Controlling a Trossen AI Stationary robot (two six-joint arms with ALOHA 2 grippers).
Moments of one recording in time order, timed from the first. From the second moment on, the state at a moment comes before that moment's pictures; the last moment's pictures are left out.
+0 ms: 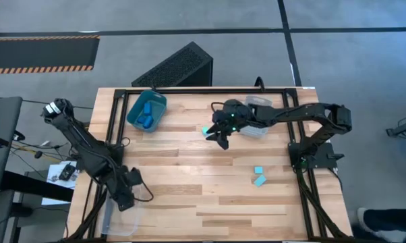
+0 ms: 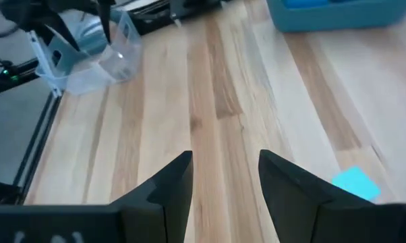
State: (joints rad) left arm -0.85 1.12 0.73 -0.81 0.05 -1.29; right arm -0.21 1.56 1.05 -0.07 -0.32 0.20
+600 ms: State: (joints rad) left arm -0.55 0.70 0.76 -0.91 -0.22 -0.61; right arm 0.12 1.56 1.05 0.04 0.21 0.76
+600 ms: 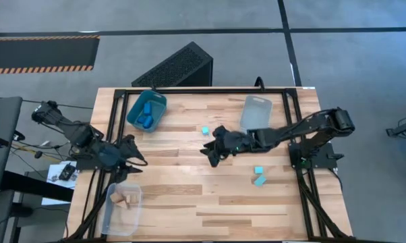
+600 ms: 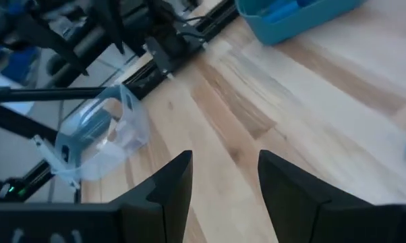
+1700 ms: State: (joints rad) left arm 0.00 1.19 0.64 0.14 0.12 -0.31; right arm 0.38 1.16 0.80 -0.45 0.59 0.97
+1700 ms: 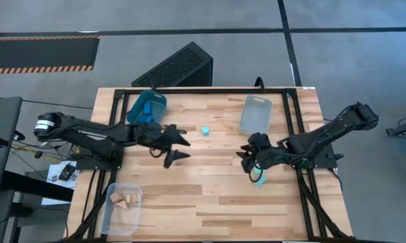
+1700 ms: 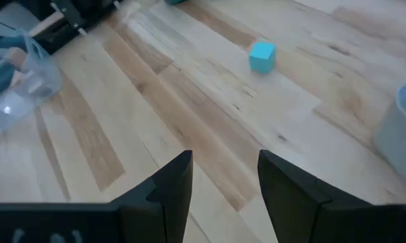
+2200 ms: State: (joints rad) left arm 0.16 1.45 0.75 0.20 0.22 -0.30; right arm 0.24 1.11 0.66 -0.37 0.42 0.81
